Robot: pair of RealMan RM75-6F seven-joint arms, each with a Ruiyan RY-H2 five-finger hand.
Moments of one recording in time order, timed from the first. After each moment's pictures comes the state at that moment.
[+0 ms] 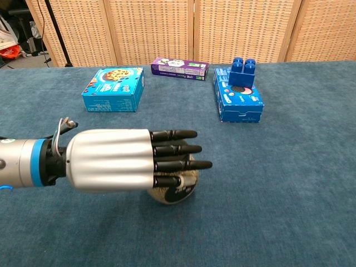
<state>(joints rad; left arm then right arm) -0.81 -1.61 -0.04 -1.15 2.29 1.03 0.53 -0.01 -1.00 0.08 -1.67 -1.62 1.69 0.18</state>
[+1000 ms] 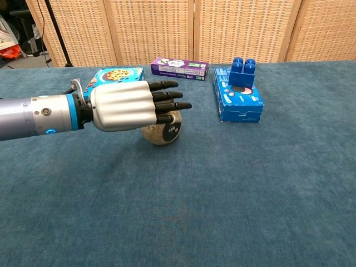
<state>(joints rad) -0.94 -1.72 -0.07 -0.79 2.05 1.00 0.44 0.02 -1.00 0.10 -1.66 -1.54 1.62 0.17</state>
